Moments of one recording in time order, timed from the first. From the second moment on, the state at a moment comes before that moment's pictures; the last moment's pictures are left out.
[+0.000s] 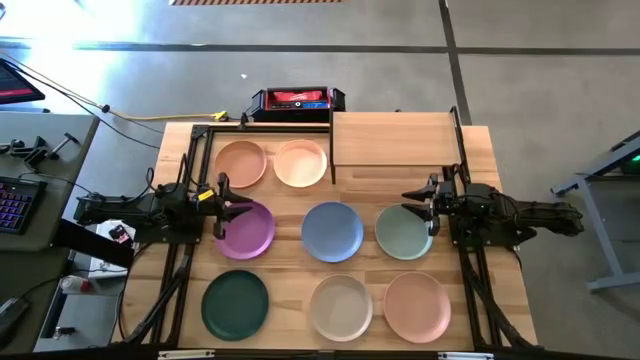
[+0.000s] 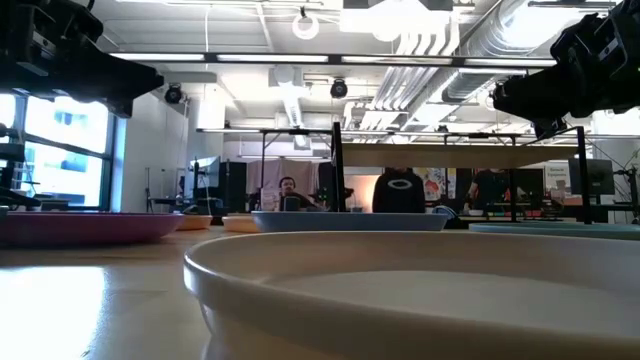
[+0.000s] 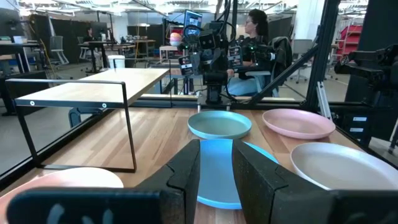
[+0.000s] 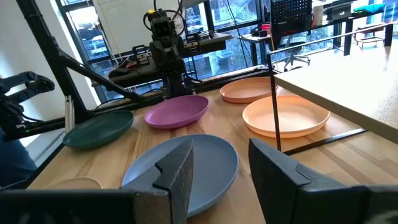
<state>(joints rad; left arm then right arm) -0.03 0.01 0.01 0.02 -0.09 0.00 -0.05 0.01 0.05 -0.09 0.07 0.21</state>
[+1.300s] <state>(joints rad) -0.03 0.01 0.01 0.06 -0.14 -0.24 -0.05 0.01 0.05 -0.09 0.07 0.21</state>
